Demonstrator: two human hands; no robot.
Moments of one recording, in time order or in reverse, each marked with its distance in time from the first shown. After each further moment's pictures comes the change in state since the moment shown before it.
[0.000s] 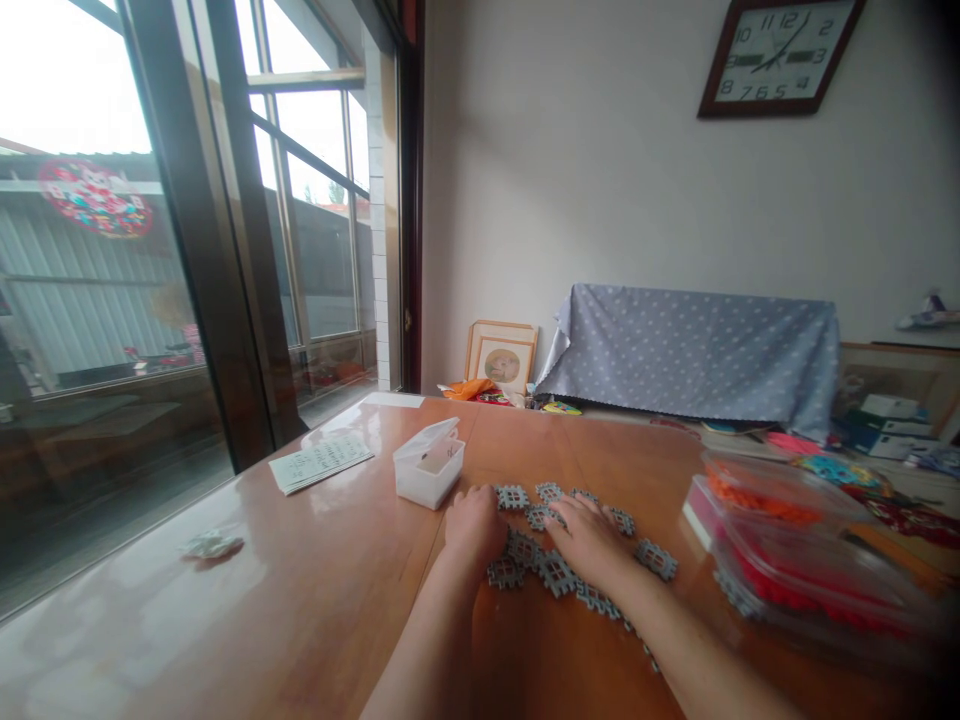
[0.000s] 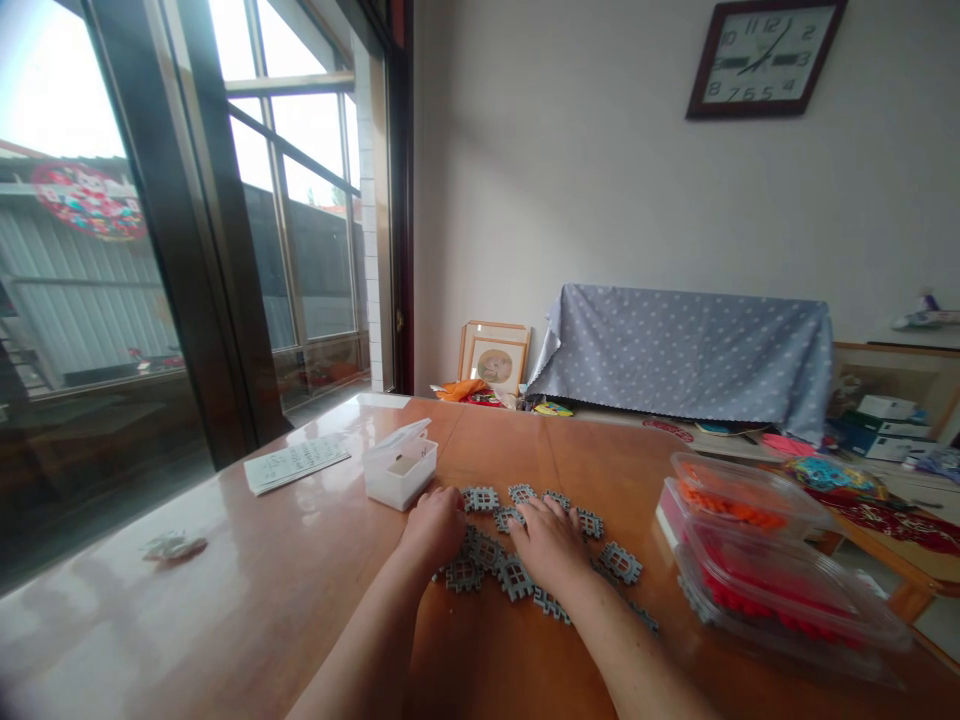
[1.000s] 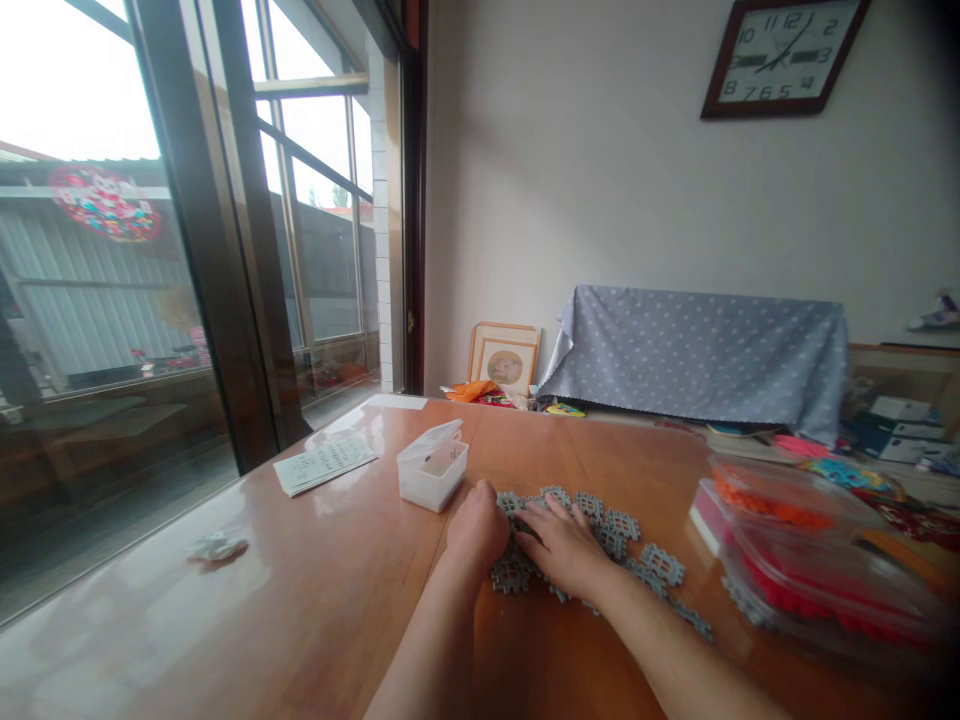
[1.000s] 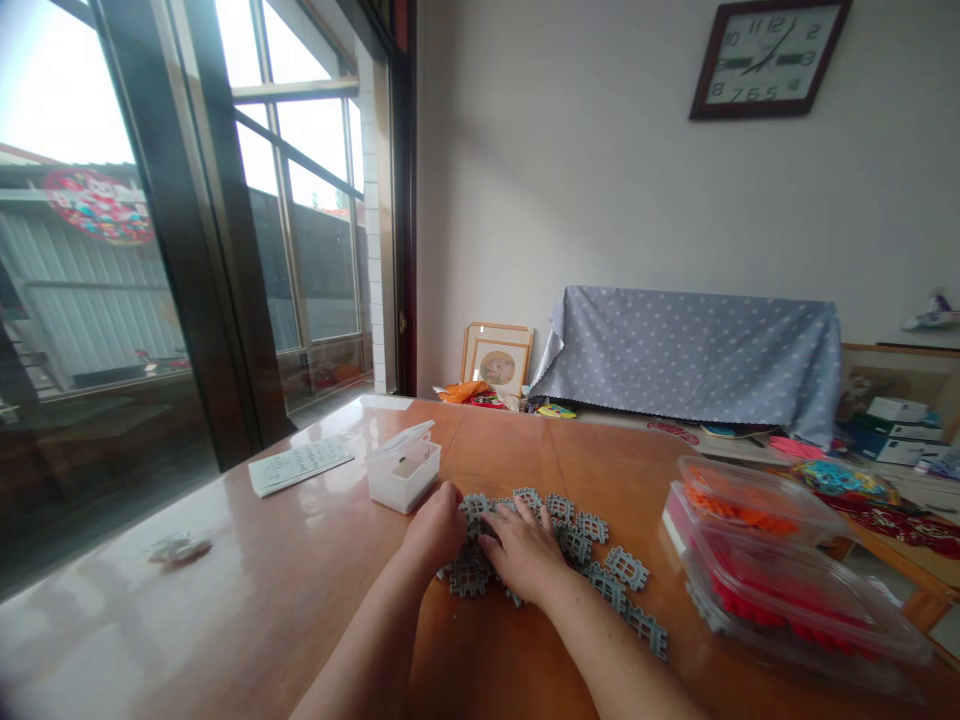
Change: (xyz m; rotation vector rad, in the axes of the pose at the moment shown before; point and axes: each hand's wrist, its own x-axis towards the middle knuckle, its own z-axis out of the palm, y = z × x) left_hand -0.001 0.003 -0.008 -0.181 -0.013 -0.089; right_hand 0.000 -0.034 0.002 0.061 -0.161 -0.205
